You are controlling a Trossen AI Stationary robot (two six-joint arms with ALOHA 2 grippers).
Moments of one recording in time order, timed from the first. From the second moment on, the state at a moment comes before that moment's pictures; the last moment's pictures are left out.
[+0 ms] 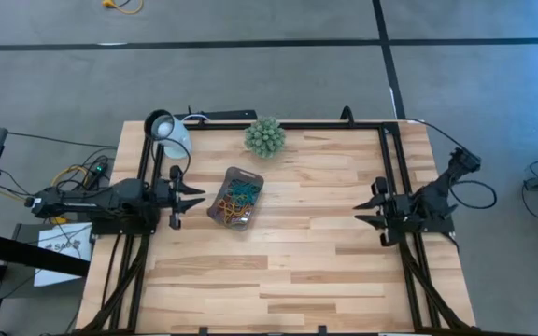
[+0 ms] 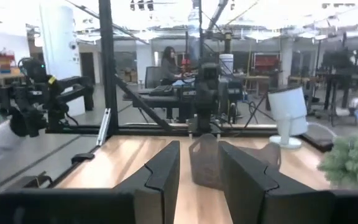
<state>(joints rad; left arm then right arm) -0.01 0.08 0.01 0.12 -0.09 0.05 0.71 0.01 0.01 0.15 0.61 -0.12</state>
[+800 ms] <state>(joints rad) -0.01 0.09 0.02 0.03 -0.08 0.01 0.33 0.02 0.01 0.04 0.16 -0.05</state>
